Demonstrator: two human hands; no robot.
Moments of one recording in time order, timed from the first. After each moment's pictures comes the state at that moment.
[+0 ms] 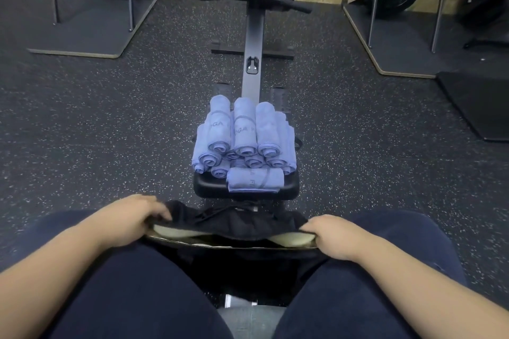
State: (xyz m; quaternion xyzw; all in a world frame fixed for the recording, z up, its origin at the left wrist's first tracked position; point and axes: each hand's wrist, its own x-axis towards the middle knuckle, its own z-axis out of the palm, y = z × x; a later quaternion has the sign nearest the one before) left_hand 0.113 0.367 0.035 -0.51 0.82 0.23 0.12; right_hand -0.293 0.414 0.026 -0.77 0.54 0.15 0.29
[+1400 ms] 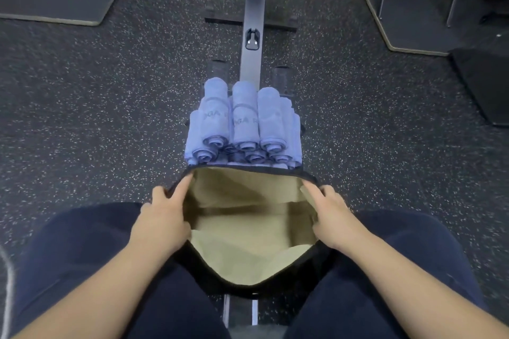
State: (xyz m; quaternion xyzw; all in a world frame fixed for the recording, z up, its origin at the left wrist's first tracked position) left_hand 0.026 0.364 0.005 -0.73 0.64 0.22 0.06; right_hand -0.276 0.375 0.004 -0.66 0.70 0.02 0.26
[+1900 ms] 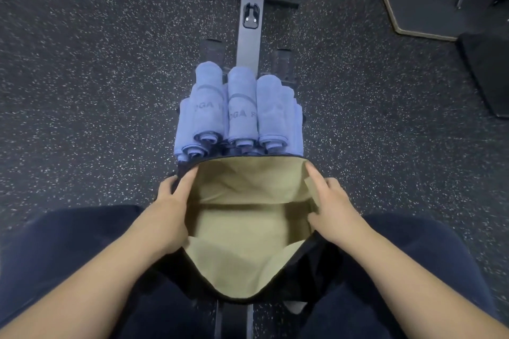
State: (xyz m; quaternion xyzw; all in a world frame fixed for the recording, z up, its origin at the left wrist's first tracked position) left_hand 0.019 0.333 -0.011 -0.69 0.63 0.36 0.06; right_hand -0.279 0.347 -0.002 -0.63 0.71 -0.02 0.32
